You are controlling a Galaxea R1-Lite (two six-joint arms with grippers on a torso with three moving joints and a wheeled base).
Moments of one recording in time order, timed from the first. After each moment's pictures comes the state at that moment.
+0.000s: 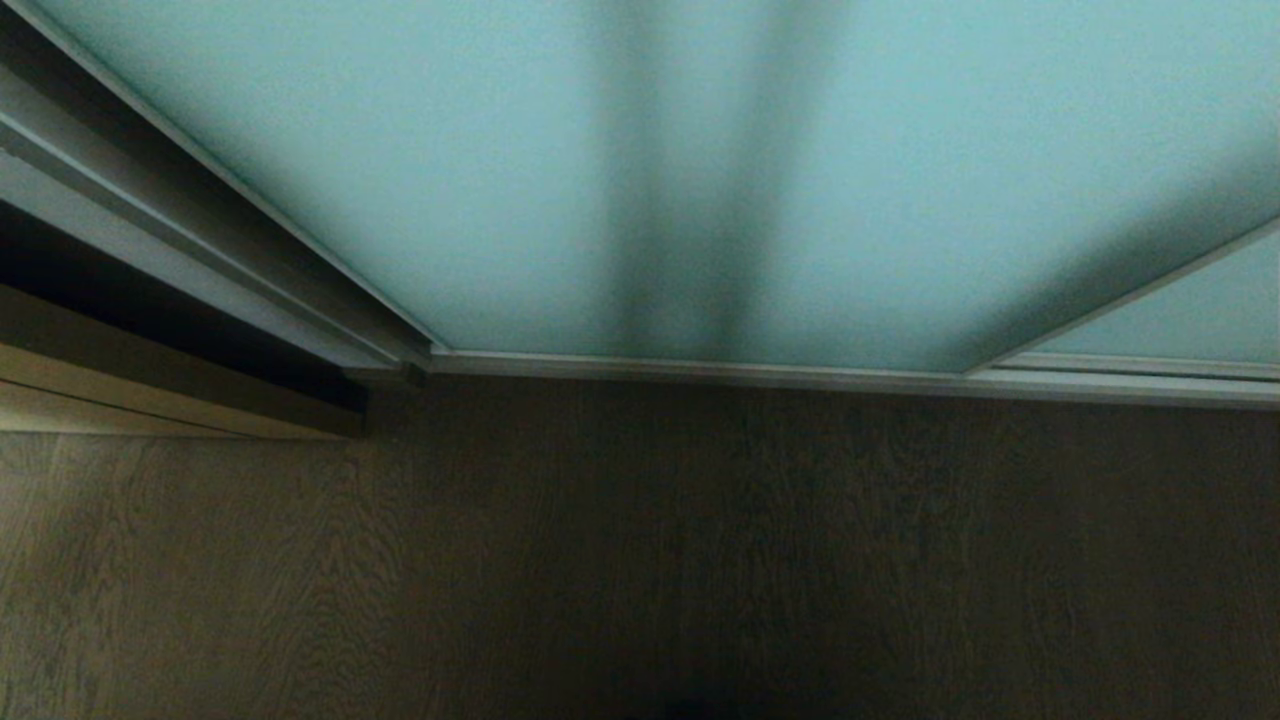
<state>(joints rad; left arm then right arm) 0.19 0.28 -0.24 0.02 -0.22 0.17 0.00 0.00 0.00 0.00 0.00 -0.02</state>
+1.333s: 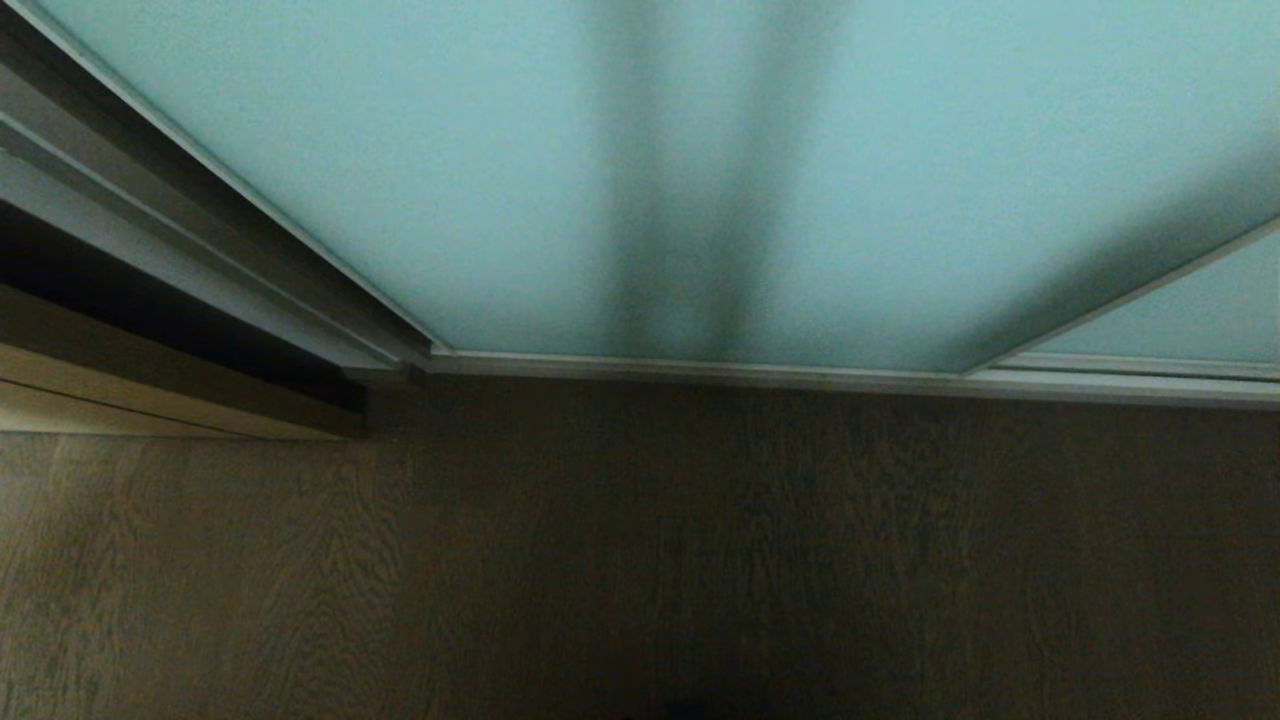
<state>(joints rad) 0.02 0.01 -0.06 0.10 -0.04 0.00 0.00 0.00 0.00 0.00 0.00 -0.02</state>
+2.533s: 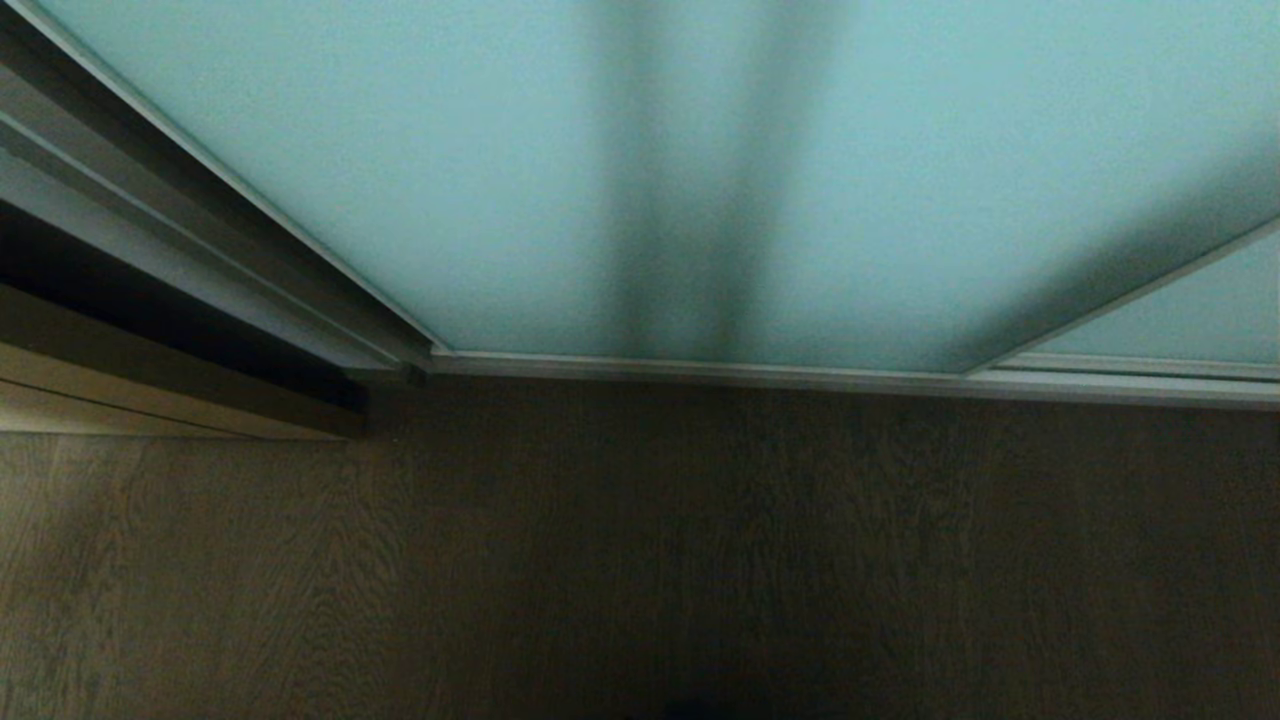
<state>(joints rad) 0.02 0.00 -0.03 0.09 -0.01 0.04 0.00 0.00 0.00 0.00 0.00 -0.02</state>
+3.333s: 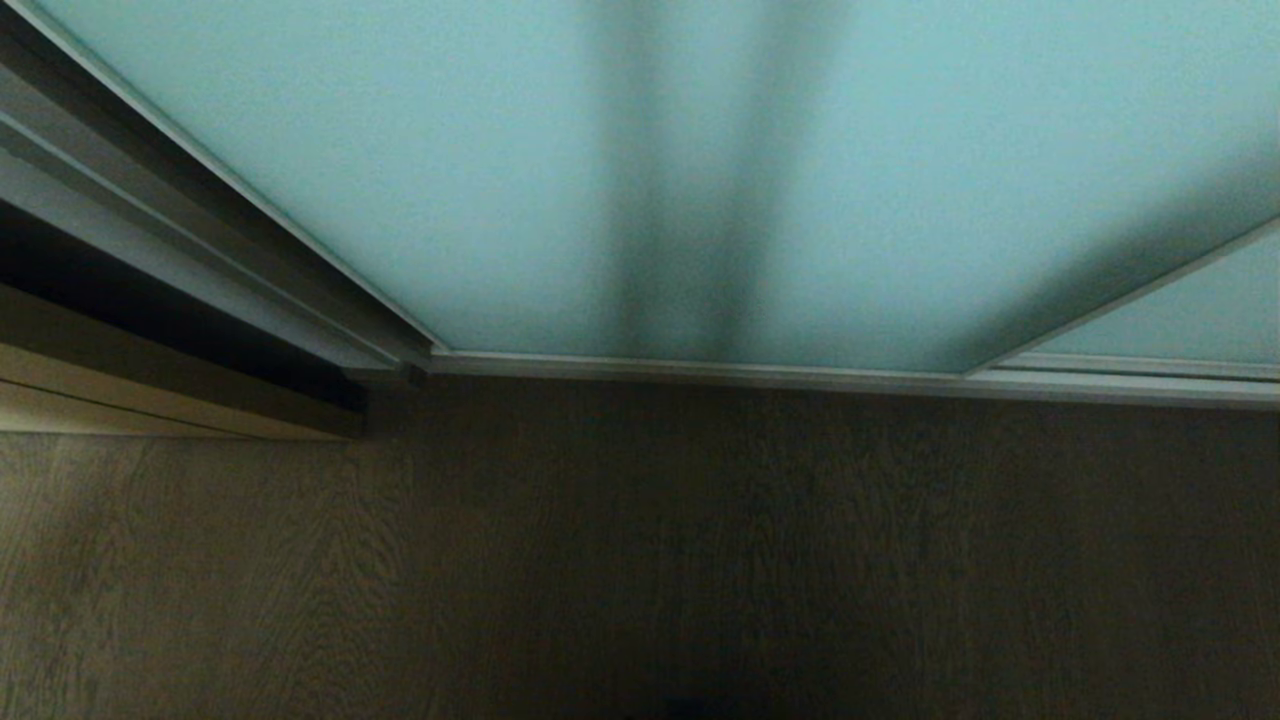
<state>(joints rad) 0.02 0.00 -0.03 0.08 -0.01 0.03 0.00 0.00 0.00 0.00 0.00 0.01</state>
